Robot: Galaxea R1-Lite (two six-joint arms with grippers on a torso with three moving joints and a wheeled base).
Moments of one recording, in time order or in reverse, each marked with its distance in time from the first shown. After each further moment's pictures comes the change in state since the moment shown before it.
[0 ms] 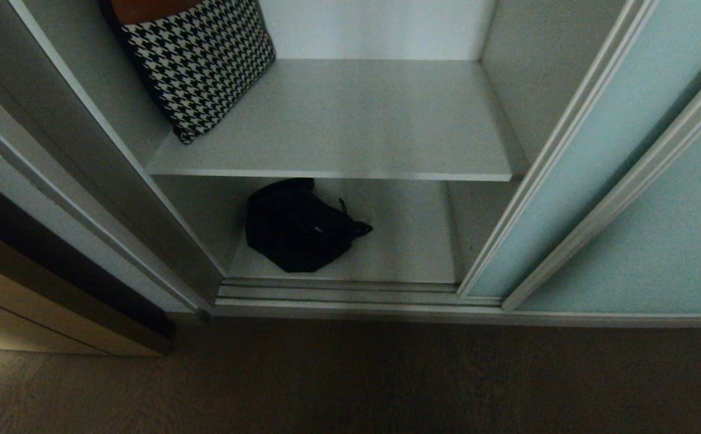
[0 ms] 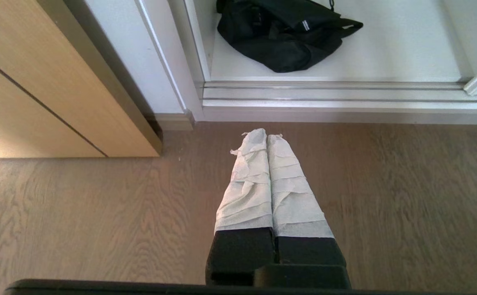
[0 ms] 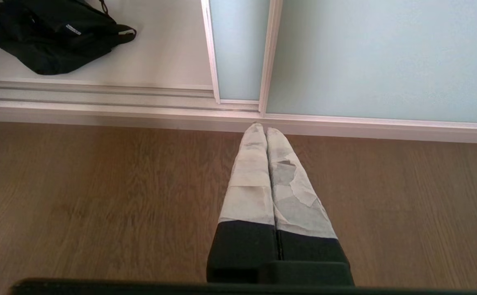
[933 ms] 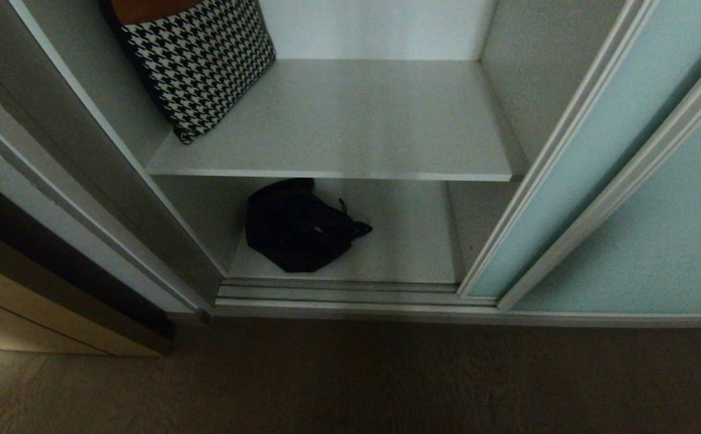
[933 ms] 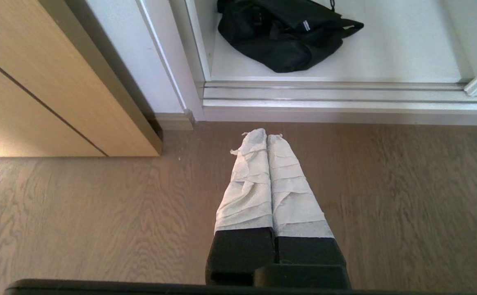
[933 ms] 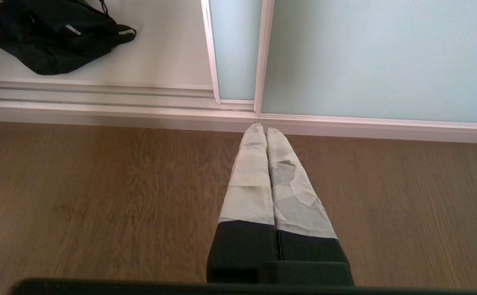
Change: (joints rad) left arm 0.000 0.001 0.000 -0.001 0.004 -0.002; right arm 0.000 0.000 0.000 0.000 0.000 0.000
